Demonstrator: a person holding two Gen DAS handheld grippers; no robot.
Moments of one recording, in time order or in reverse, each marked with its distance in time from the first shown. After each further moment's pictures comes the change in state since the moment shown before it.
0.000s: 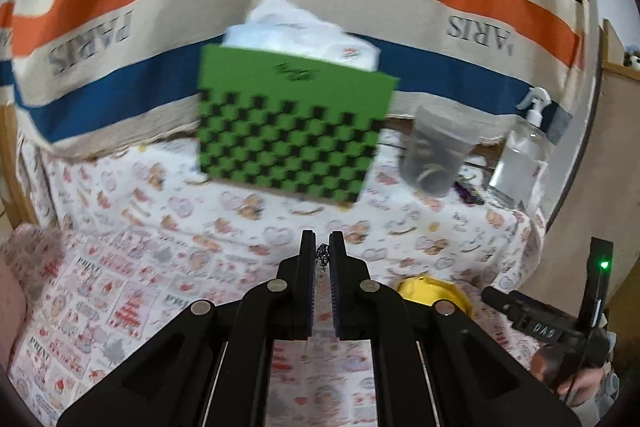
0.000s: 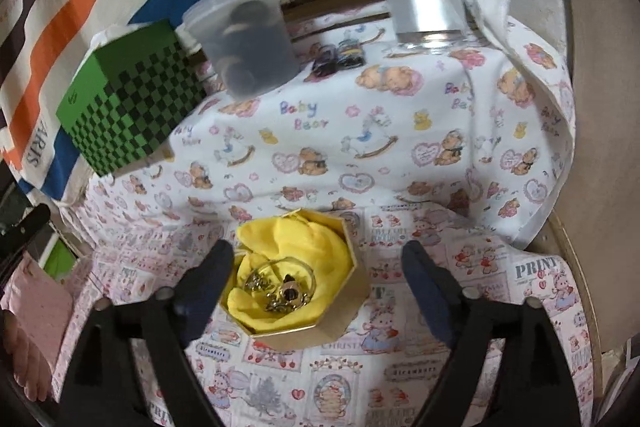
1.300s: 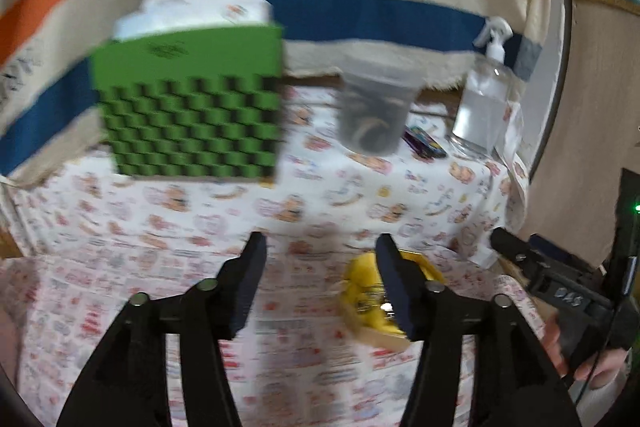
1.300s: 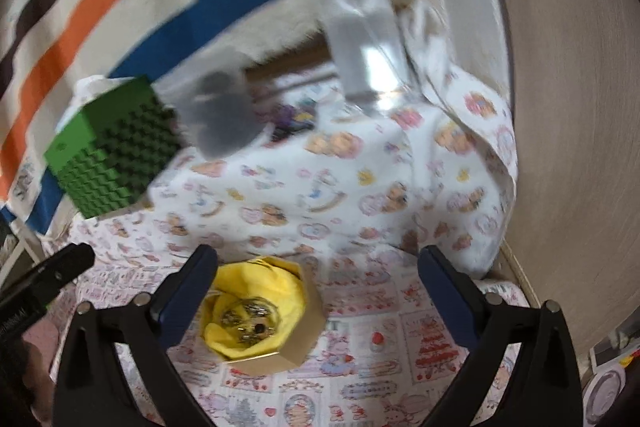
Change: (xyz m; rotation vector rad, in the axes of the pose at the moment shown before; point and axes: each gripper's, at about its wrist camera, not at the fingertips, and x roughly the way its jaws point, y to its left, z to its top) left arm 0.025 -0.054 -0.007 0.157 0.090 -0.036; right arm -0.041 -0.007 0.015 -0.005 -0.160 -0.089
